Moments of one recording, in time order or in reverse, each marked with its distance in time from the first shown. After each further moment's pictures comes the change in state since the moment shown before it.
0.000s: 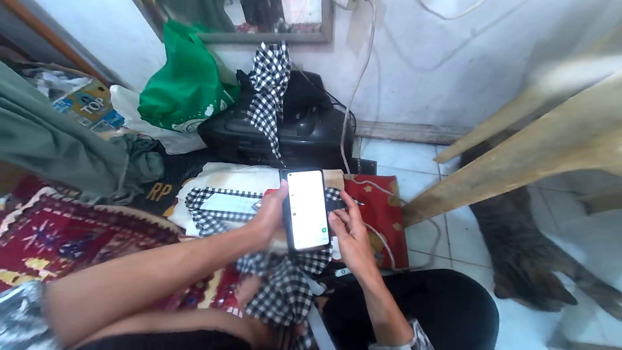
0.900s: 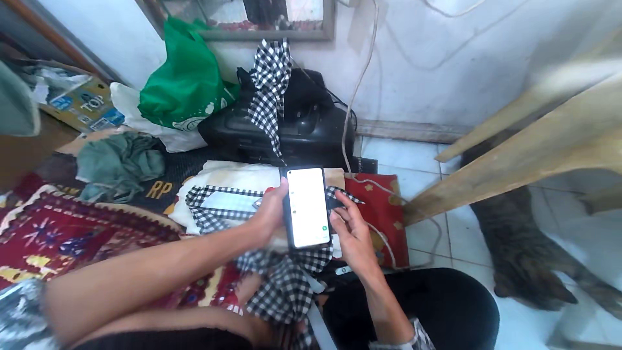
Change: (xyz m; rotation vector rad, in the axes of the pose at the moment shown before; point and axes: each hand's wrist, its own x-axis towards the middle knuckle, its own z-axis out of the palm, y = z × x) left_hand -0.001 0.001 0.000 0.003 0.008 0.012; right_hand -0.001 0.002 -0.002 0.006 -0.020 -0.082
